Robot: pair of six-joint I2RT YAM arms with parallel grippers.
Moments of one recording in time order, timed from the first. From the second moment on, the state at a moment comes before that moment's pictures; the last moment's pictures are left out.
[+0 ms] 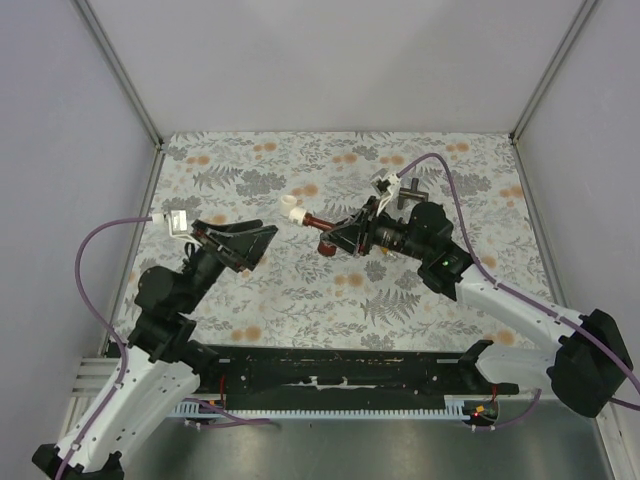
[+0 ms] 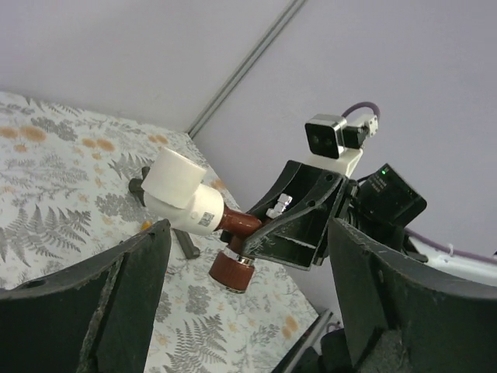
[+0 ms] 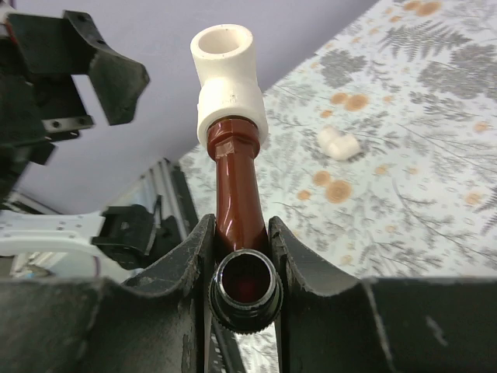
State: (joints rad) left arm -0.50 0.45 0.54 0.21 0.16 -0.75; right arm 0.70 1.18 0.78 0.43 -0.49 0.55
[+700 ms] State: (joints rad) left arm -0.50 0.75 0.70 -0.13 0.05 -1.07; right arm 0.86 1.18 0.79 0.24 -0.25 0.08
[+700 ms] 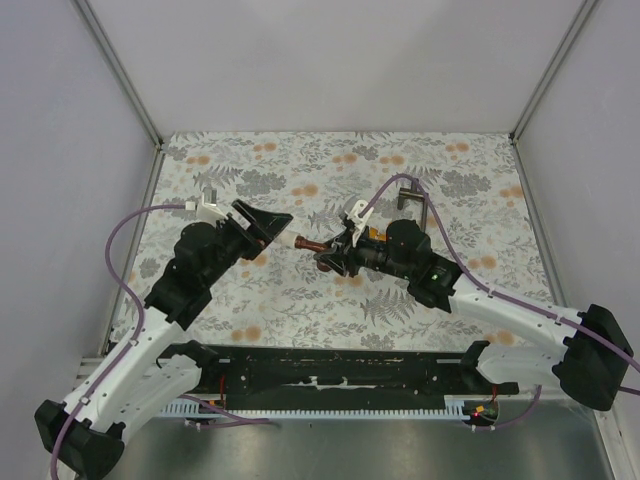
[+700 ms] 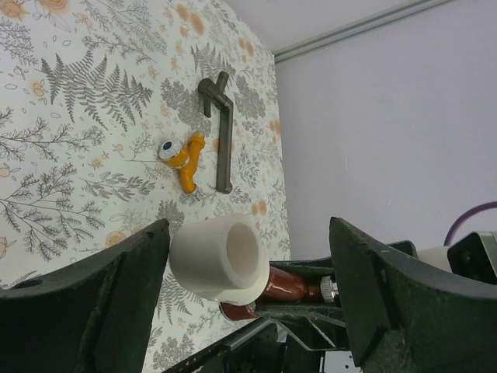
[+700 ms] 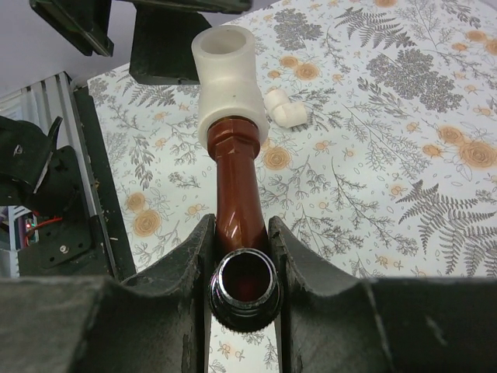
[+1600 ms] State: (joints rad) left arm -0.49 0.75 0.54 0.06 0.09 -1.24; right arm 0.93 1.18 0.79 0.27 -0.15 -0.03
